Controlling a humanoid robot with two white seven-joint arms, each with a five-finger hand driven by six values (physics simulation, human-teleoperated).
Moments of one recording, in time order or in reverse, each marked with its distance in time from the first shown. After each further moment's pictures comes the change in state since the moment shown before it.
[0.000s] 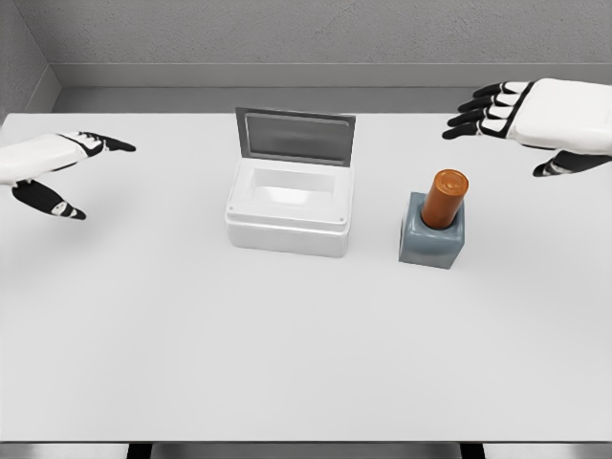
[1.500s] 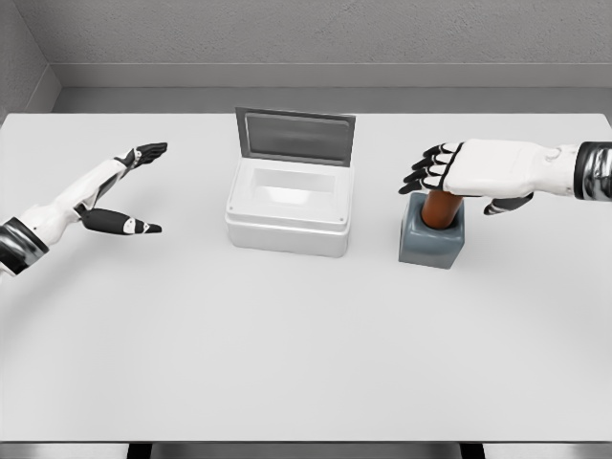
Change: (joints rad) left arm -0.035 -0.045 -0.522 0.022 0.606 0.002 0.457; right arm -0.021 0.171 0.187 0.115 0.231 0.000 0.000
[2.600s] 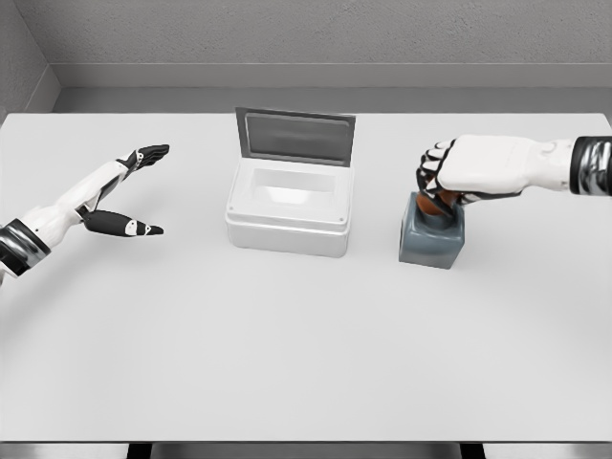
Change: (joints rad) left arm 0.001 -0.002 -0.003 -0.002 0.000 0.000 0.000; right arm -0.043 0.014 0.022 0.004 -0.056 0.000 0.000
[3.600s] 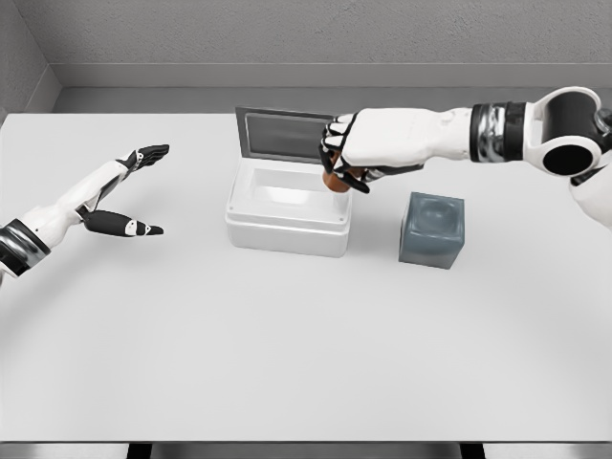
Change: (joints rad) left arm 0.000 0.000 0.000 0.001 0.000 0.000 -0.001; right arm -0.146 0.271 0.103 0.114 -0.022 -0.001 -0.001
